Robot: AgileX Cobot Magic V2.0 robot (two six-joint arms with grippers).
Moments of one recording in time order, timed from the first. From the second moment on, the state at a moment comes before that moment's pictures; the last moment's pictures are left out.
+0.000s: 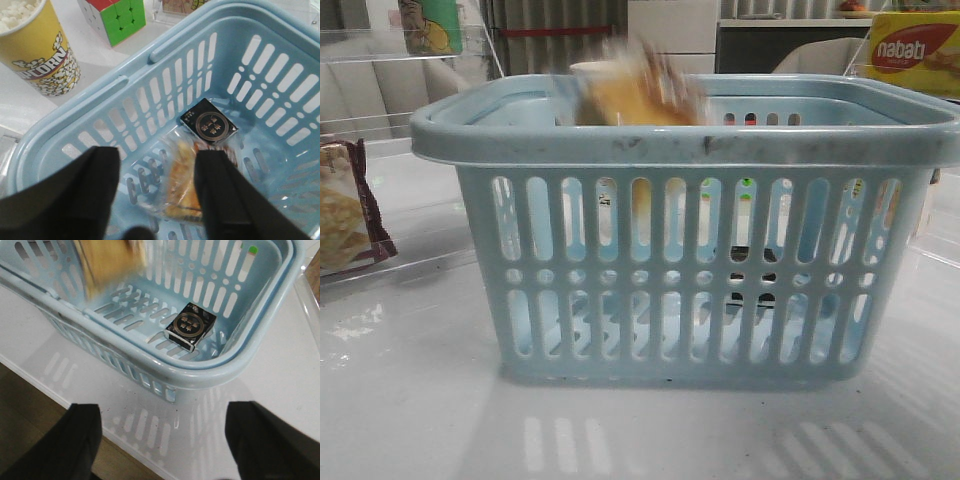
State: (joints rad) left arm -0.65 1.56 -1.51 -0.08 0.76 0.19; right arm 0.46 0.70 -0.71 0.08 0.71 -0.05
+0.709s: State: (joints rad) left arm -0.65 0.85 -0.90 -0.07 0.68 0.14; right arm 0.46 0.70 -0.71 0.05 0.76 -0.05
